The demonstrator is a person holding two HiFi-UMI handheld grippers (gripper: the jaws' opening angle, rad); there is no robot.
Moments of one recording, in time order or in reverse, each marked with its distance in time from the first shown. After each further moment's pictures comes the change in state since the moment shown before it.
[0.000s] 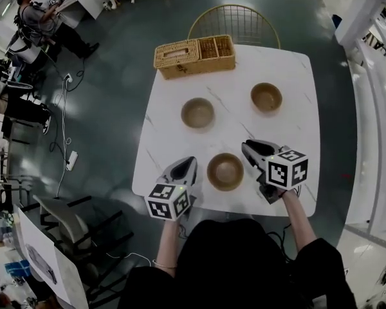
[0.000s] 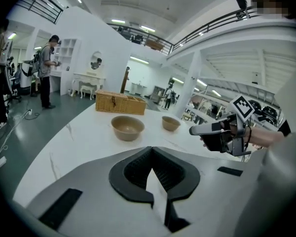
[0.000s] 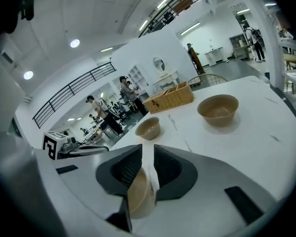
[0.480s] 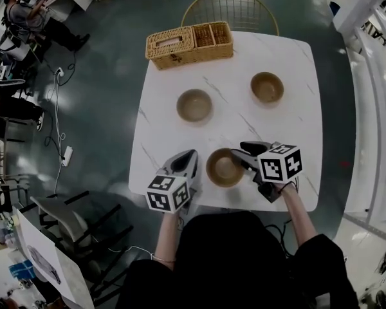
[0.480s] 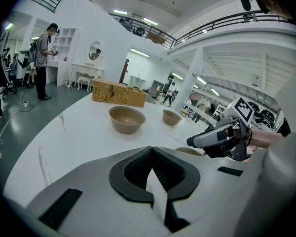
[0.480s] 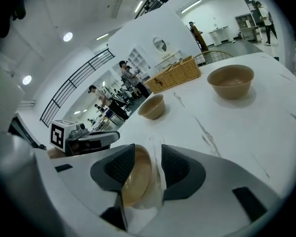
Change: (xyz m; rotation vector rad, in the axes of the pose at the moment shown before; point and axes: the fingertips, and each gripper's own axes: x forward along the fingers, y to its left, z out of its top) left arm 0.028 0.012 -0.016 -0.040 0.071 -0.049; right arm 0.032 0.004 -0.046 0.047 0.207 0.080
